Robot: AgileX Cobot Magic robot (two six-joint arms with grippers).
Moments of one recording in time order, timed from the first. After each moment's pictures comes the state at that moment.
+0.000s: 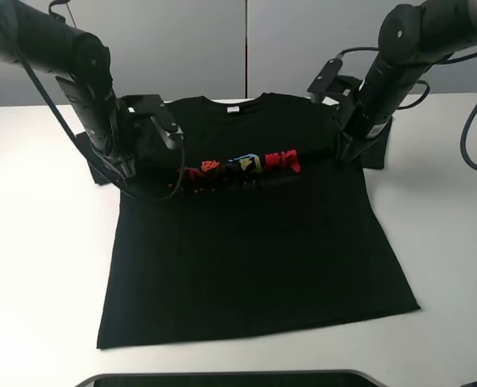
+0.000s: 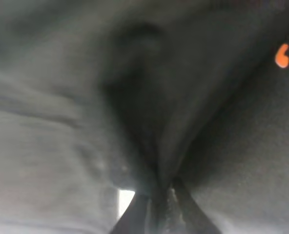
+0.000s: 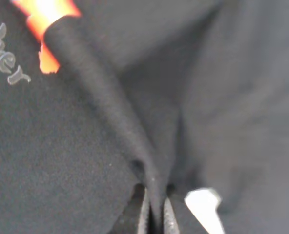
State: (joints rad) left arm -0.53 2.04 -1.31 0.14 0.69 0.54; right arm 0.27 1.98 -1.23 0.01 0.65 -0.71
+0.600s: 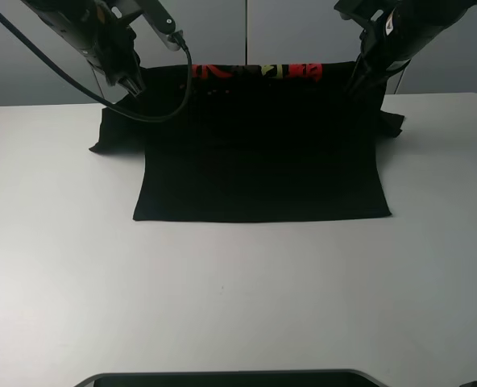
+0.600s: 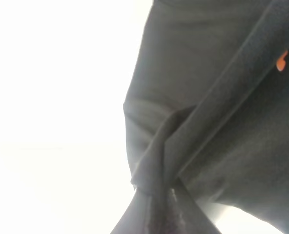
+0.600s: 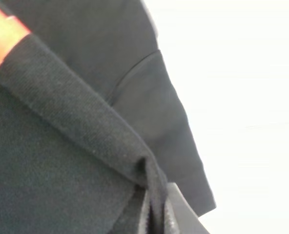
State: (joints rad) left arm -0.53 1.91 -1.44 0.29 0.51 0.35; right arm 0.27 1.85 -1.29 -0.54 0.47 -0.11
